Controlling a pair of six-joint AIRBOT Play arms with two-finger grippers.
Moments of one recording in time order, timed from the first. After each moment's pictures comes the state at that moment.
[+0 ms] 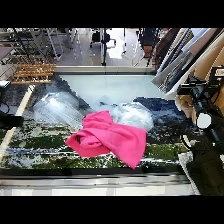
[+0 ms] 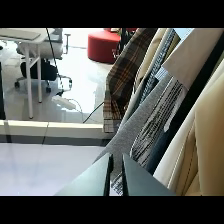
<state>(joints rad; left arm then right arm) 0.09 -1.08 1.39 1.77 -1.51 -1.44 -0.12 -1.05 0.98 -1.24 -0.07 1.13</state>
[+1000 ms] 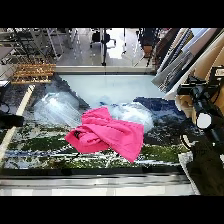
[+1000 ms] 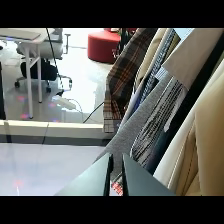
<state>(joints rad) 0.09 -1.08 1.39 1.77 -1.48 -1.44 -0.12 -1.05 0.98 -1.24 -0.07 1.13</state>
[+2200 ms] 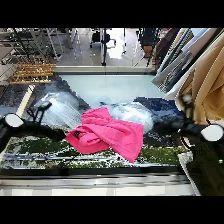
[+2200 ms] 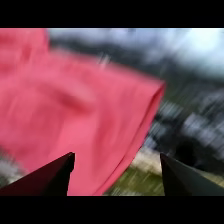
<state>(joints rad) 0.08 -1.20 0.96 1.04 -1.14 -0.91 -0.08 -0.86 0.84 -1.04 1.08 1.22</state>
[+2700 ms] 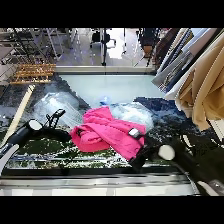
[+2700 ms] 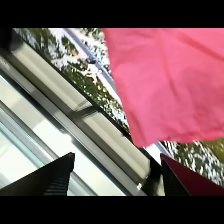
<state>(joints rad) -0.01 -1.40 0.90 0.95 -0.90 -0.81 0.48 -0.96 0.67 -1.24 1.05 1.18</state>
